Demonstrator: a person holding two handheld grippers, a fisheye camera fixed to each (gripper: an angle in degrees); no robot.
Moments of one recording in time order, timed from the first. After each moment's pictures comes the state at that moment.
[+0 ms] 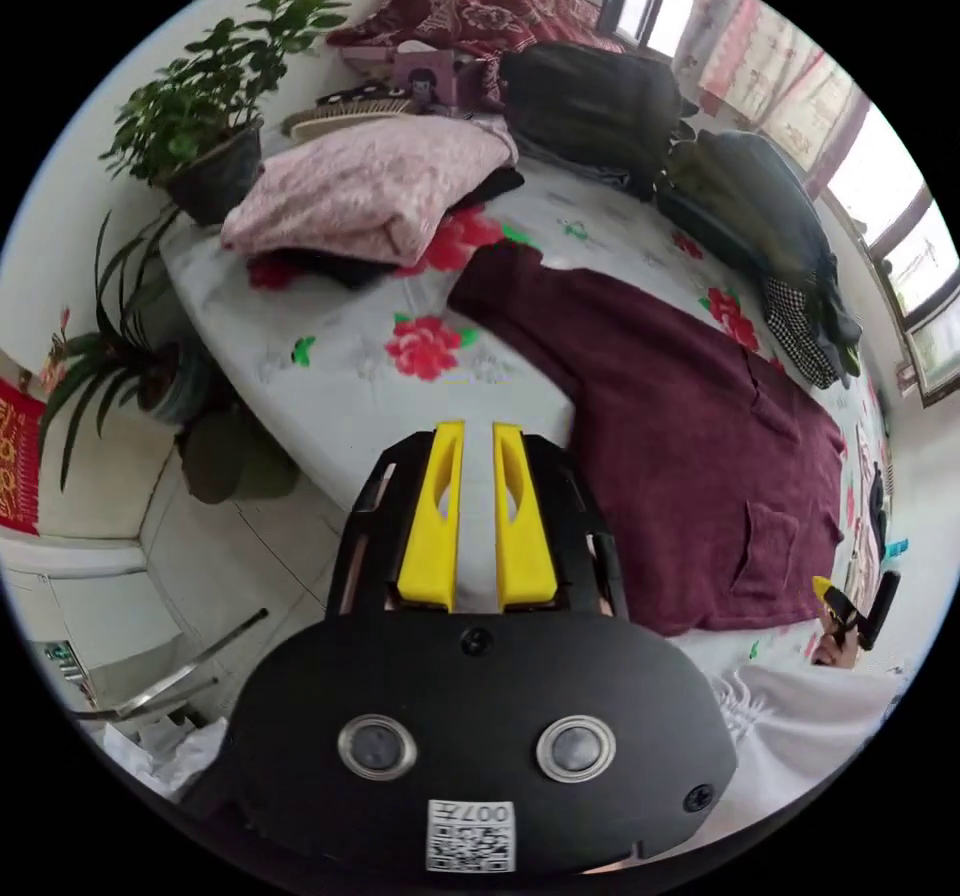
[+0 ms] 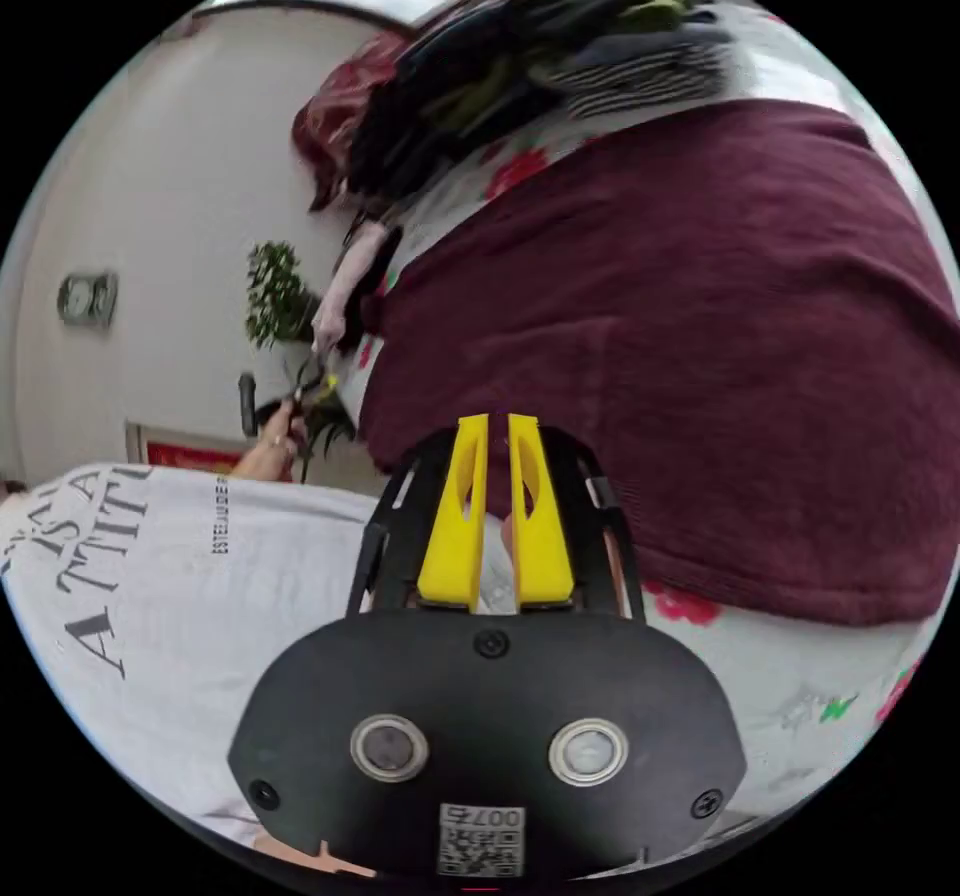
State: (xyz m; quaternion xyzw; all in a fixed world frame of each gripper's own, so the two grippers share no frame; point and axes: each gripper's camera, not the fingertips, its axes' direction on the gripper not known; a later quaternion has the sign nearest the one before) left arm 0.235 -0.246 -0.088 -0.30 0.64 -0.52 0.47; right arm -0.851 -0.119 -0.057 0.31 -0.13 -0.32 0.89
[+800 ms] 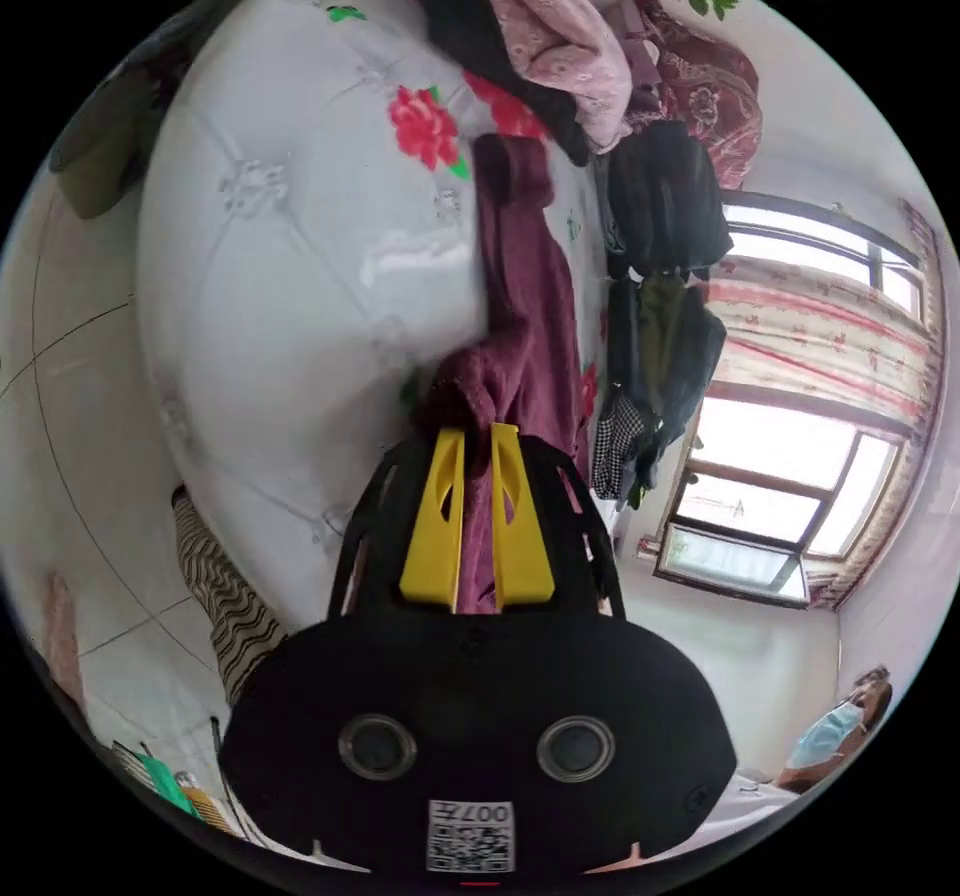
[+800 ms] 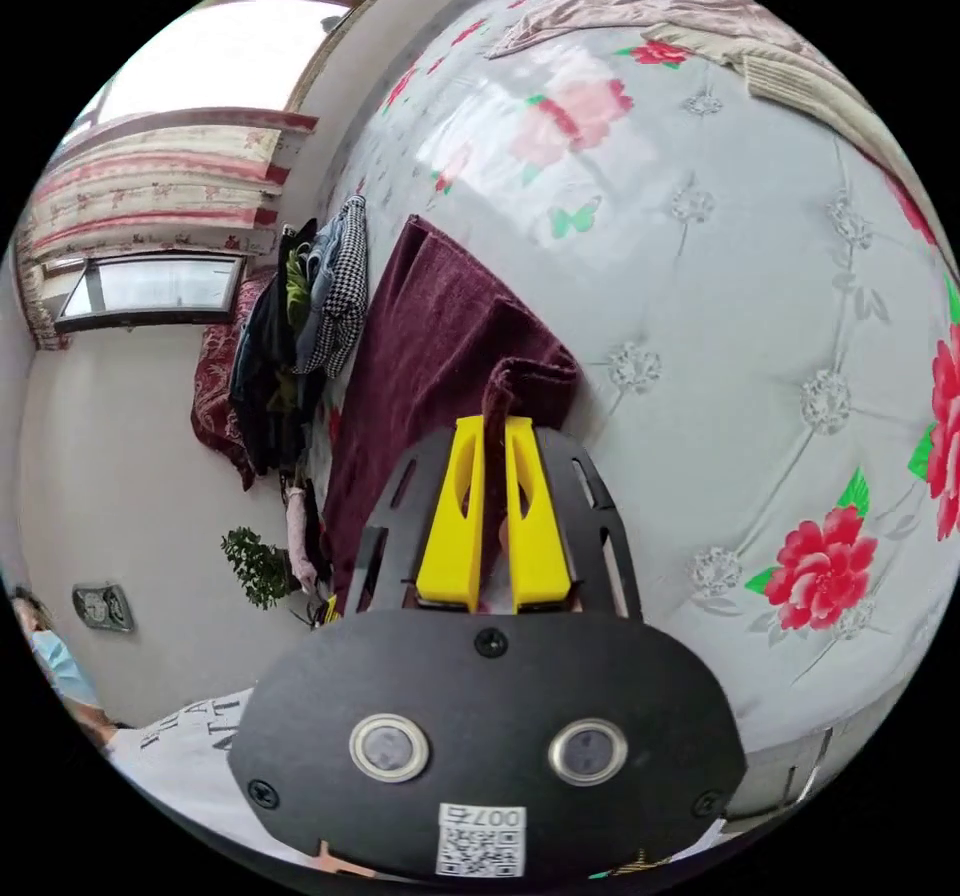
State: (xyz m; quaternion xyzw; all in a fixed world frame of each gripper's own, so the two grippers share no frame) left arm 0.386 -0.175 -0.211 -0.32 0.66 -0.68 -0.02; right arm -0.584 -0.079 -0.136 0.47 -0.26 0.07 0.84
